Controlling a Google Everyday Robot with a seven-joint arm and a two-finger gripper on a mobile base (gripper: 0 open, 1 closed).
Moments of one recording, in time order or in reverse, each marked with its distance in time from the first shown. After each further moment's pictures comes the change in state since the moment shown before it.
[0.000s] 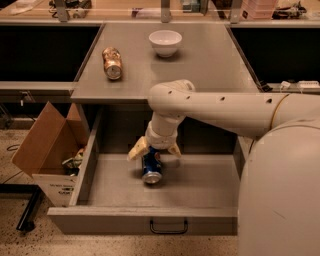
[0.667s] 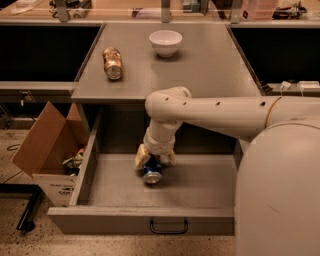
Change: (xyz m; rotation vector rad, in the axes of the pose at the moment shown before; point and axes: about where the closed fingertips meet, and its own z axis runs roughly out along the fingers) arm 0.010 0.003 0.021 -0.001 0.026 -0.006
